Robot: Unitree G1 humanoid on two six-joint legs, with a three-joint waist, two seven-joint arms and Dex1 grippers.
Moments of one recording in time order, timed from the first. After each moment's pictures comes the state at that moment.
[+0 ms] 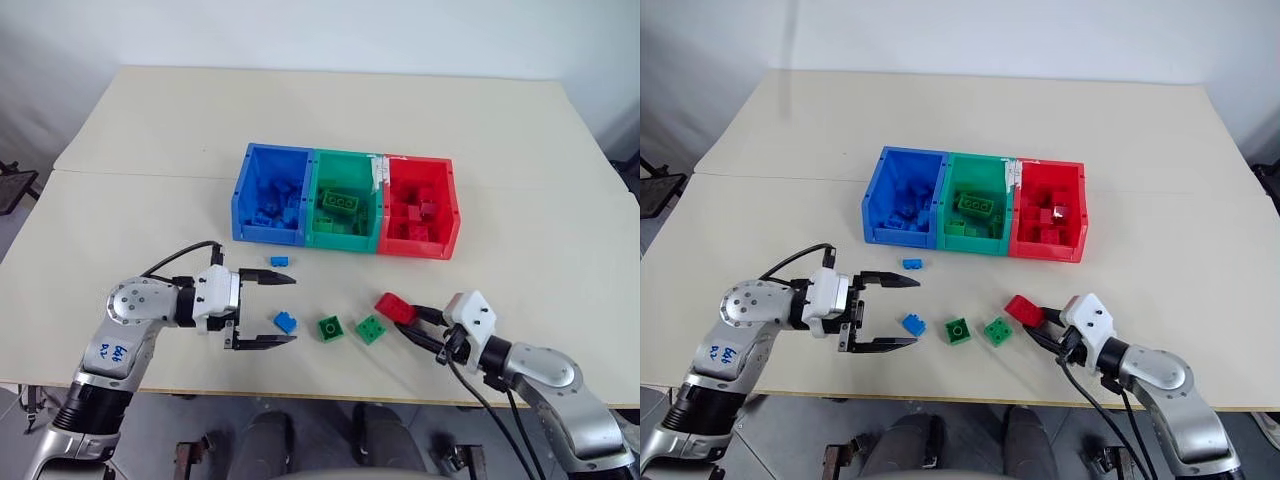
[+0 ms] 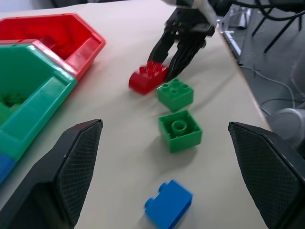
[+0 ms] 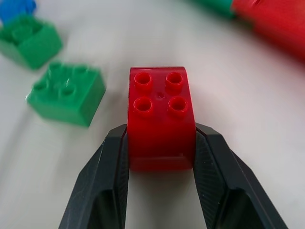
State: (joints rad) left arm -0.22 0.68 -0.04 -0.12 -0.40 0.01 -1.19; right arm 0.08 -0.58 -0.07 -0.34 0.38 0.26 0.78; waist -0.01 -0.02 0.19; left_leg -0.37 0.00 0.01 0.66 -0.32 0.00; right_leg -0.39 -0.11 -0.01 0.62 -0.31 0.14
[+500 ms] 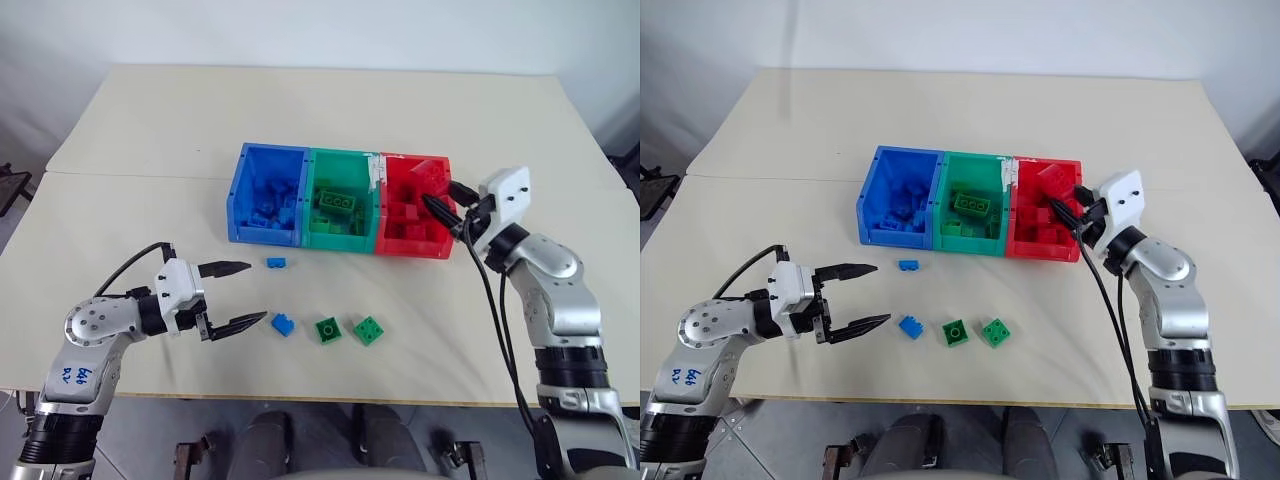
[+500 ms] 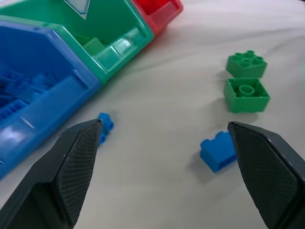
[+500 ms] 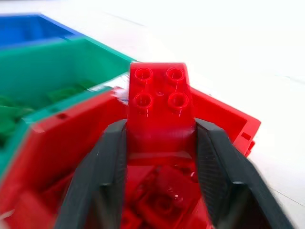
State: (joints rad) left arm -0.07 0.68 0.13 -0.19 -0.40 0.07 -0.99; right arm -0.51 -0.51 -0.11 0.15 0.28 0.19 0.63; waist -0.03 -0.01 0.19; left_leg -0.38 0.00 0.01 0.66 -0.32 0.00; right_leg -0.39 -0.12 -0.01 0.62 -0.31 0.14
